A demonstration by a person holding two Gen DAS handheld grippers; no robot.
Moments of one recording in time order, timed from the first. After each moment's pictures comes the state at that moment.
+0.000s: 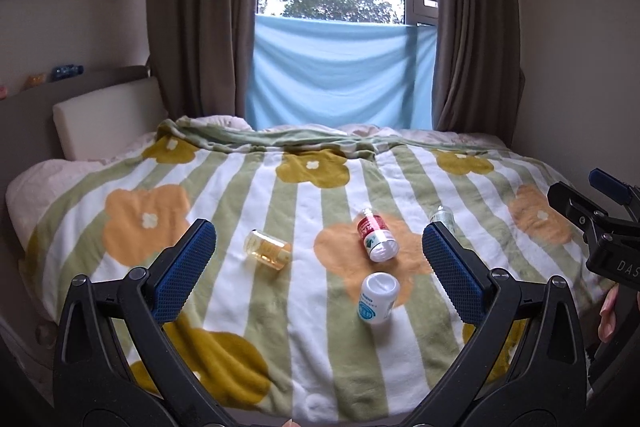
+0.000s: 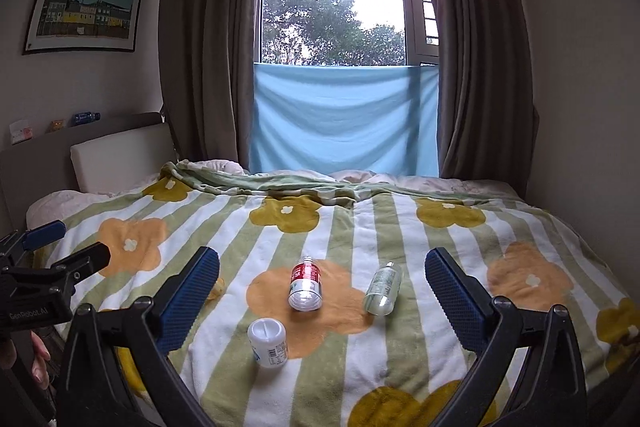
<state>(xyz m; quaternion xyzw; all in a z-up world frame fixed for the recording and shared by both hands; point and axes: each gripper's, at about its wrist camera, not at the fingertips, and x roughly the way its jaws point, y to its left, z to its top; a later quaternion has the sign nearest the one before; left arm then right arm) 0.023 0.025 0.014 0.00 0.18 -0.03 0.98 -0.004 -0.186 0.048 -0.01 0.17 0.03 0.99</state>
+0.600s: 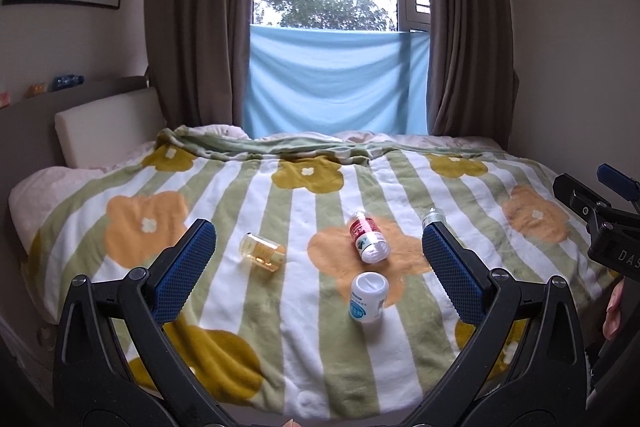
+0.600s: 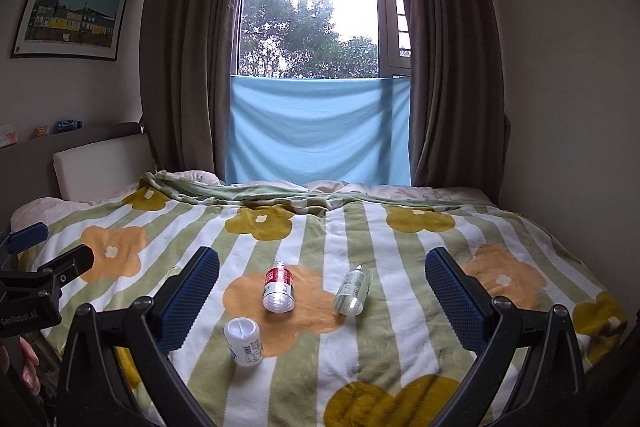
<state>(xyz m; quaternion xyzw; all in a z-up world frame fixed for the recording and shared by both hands) 0.003 0.008 0.013 0.01 0.17 -0.03 0.98 -0.026 -0.202 0.053 0.00 0.15 -0.01 0.99</state>
